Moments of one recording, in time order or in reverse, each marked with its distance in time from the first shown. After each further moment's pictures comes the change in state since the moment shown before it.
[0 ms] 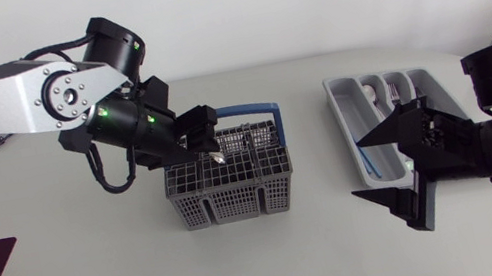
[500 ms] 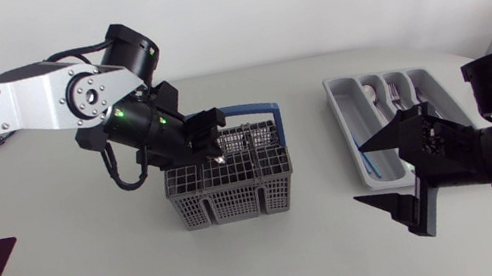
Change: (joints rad) left arm -0.010 0.067 0.032 0.000 0.000 -0.026; right arm 0.000 -0.012 -0.023 0.000 0.011 -0.003
